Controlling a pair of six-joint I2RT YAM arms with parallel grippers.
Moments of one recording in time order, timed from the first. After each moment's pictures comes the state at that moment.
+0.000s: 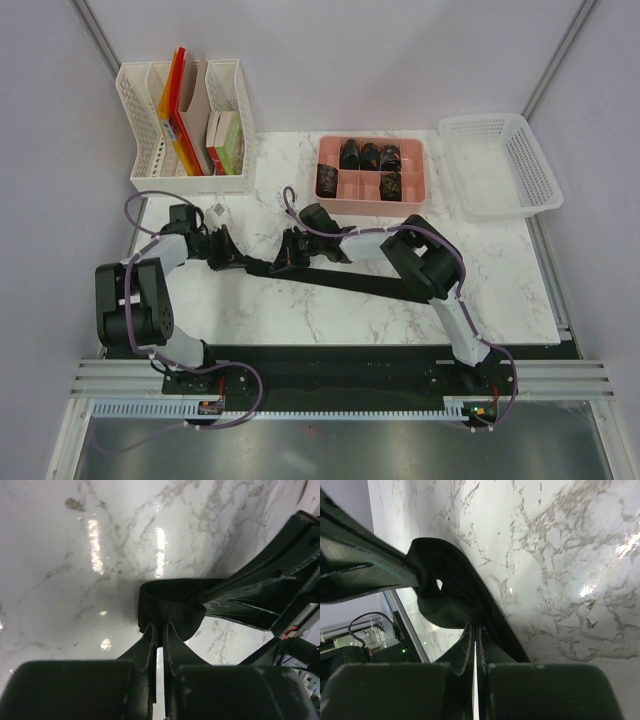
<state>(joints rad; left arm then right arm) 0.15 1.56 0.77 -0.39 0.63 -0.17 0.81 2.26 1.40 0.21 -0.55 0.84</state>
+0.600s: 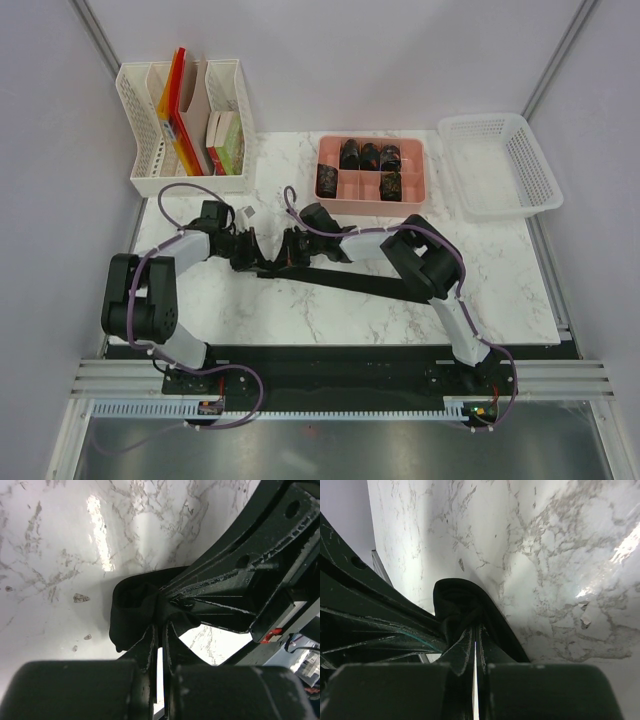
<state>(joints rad) -0.09 1.57 0.80 -0.39 0.58 -0.23 0.80 2.27 1.40 0.21 -0.55 0.84</state>
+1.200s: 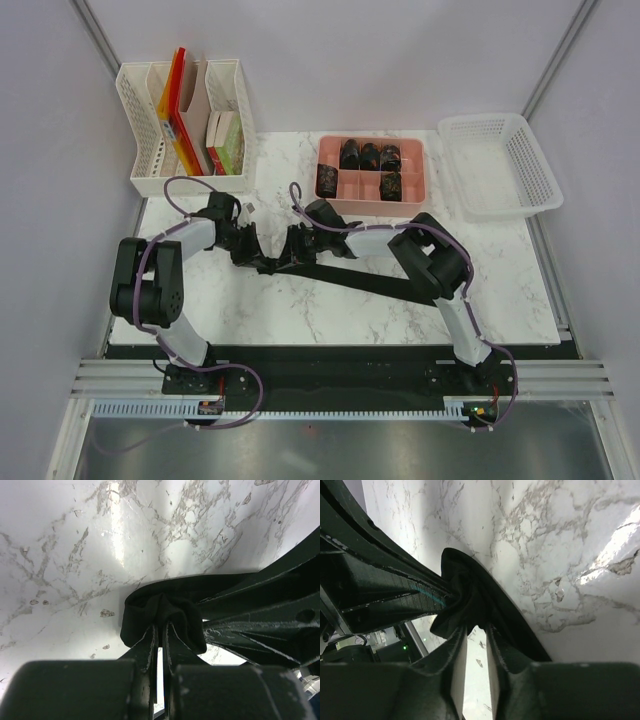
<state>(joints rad) -0.11 1.69 0.93 -0.48 0.45 -0.30 0.77 2.22 1.38 0.14 -0.55 0.83</state>
